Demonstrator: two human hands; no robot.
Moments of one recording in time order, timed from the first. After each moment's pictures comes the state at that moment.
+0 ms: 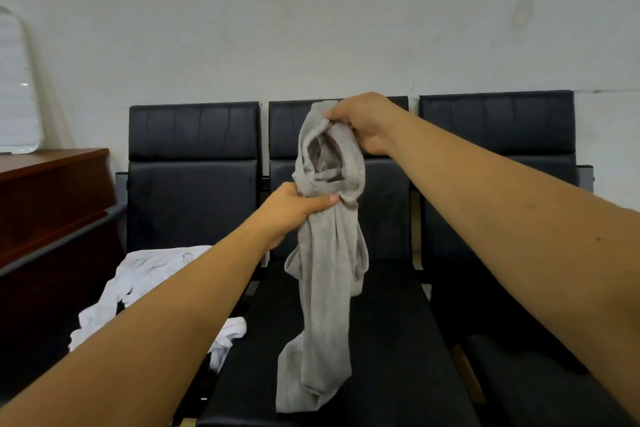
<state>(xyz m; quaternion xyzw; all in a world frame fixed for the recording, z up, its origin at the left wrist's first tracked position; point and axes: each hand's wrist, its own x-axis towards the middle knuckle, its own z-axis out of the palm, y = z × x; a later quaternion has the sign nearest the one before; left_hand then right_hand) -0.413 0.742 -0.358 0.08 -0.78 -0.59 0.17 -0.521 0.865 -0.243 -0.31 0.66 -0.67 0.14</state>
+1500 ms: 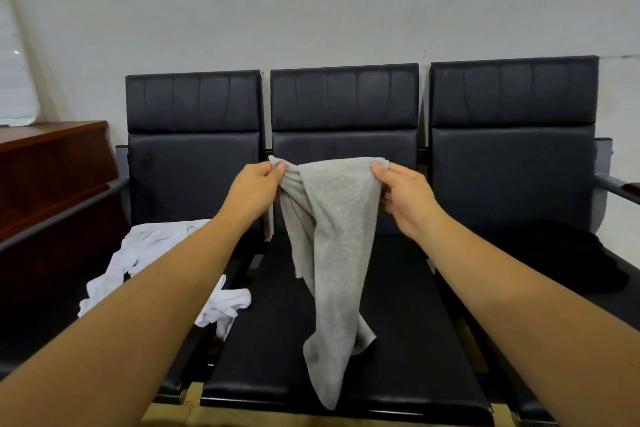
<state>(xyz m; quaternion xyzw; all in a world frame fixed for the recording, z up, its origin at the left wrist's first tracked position) -0.413 0.688 -0.394 0.19 -0.82 -0.44 0.32 -0.536 0.901 -0.408 -0.20 0.60 -0.76 0.13</state>
